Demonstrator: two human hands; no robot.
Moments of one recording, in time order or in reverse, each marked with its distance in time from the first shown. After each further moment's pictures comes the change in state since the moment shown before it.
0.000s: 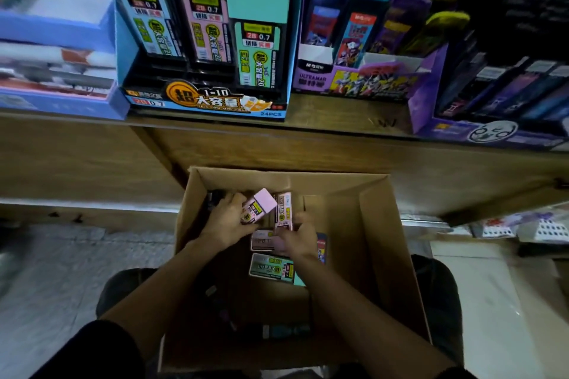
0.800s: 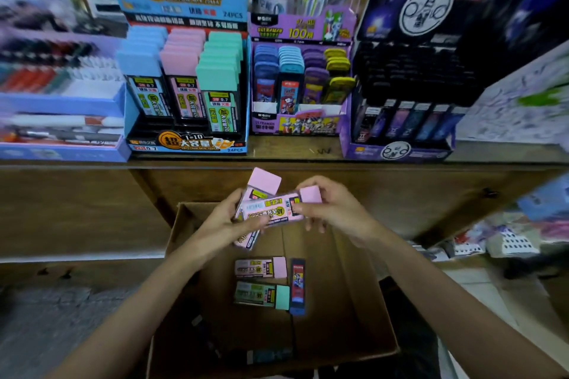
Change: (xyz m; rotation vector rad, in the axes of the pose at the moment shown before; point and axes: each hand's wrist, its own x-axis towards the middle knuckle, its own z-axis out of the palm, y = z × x) left_hand -0.090 0.126 -0.105 -0.896 -0.133 0.247; right_hand -0.090 -0.144 -0.159 -0.081 -0.425 -0.525
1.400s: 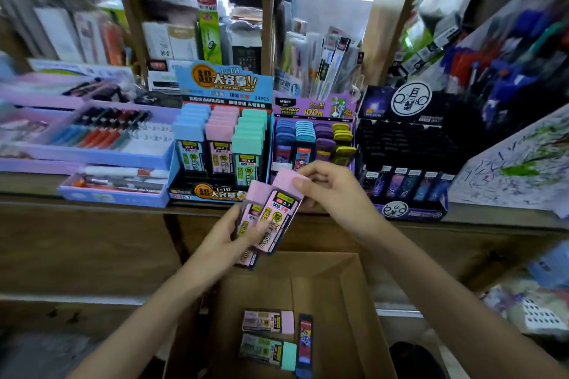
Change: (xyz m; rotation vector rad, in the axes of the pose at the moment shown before) left_hand -0.027 0.062 -0.011 0.013 0.158 0.250; right_hand 0.006 -0.109 -0.001 -0.100 0.123 -0.404
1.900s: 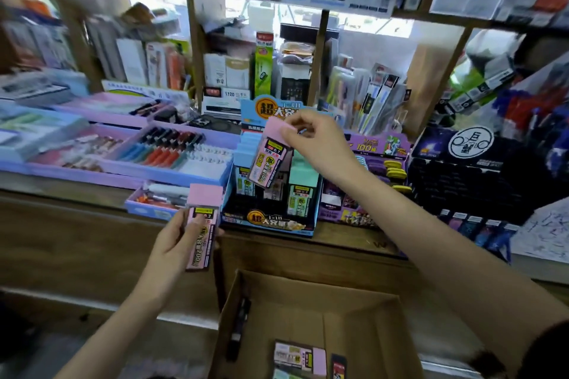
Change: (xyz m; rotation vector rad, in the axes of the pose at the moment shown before) left_hand -0.025 0.010 -0.113 0.012 0.443 0.150; right_hand 0.121 -0.076 0.062 -0.274 0.074 -0.251
